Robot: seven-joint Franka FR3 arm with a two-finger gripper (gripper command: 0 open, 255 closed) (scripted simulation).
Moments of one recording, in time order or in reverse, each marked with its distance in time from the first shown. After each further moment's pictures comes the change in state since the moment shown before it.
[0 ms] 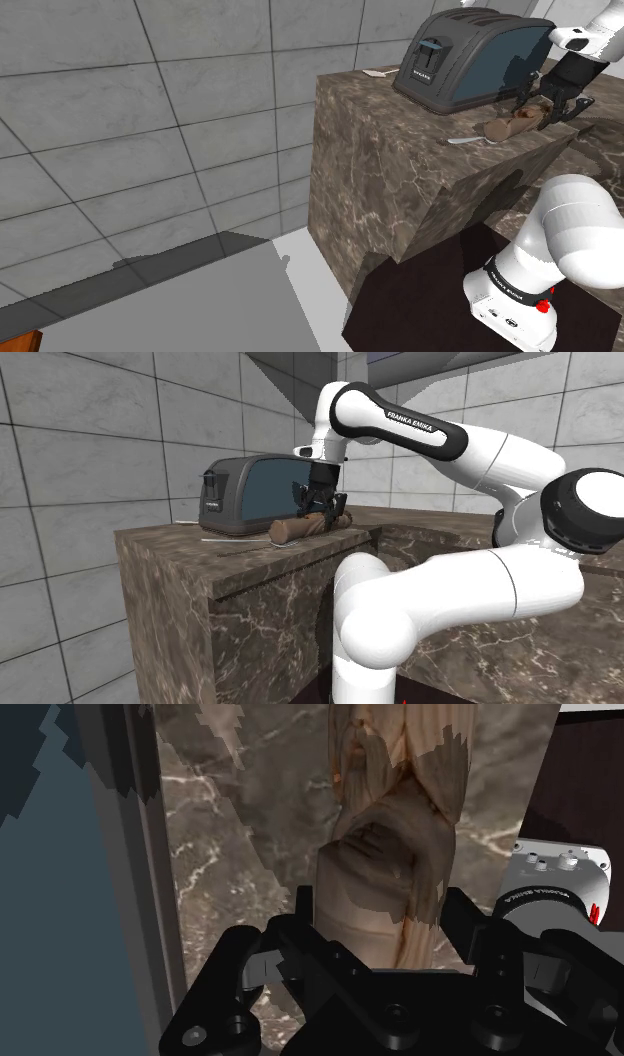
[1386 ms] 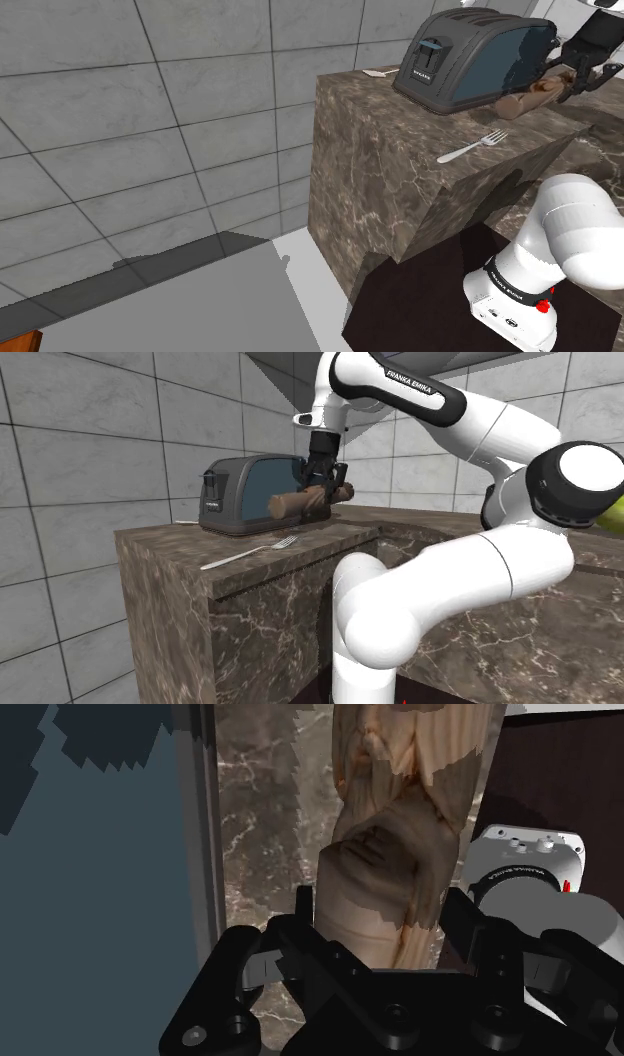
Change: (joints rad) arm 0.052 0.129 0.076 0.216 0.078 -0.091 -0.010
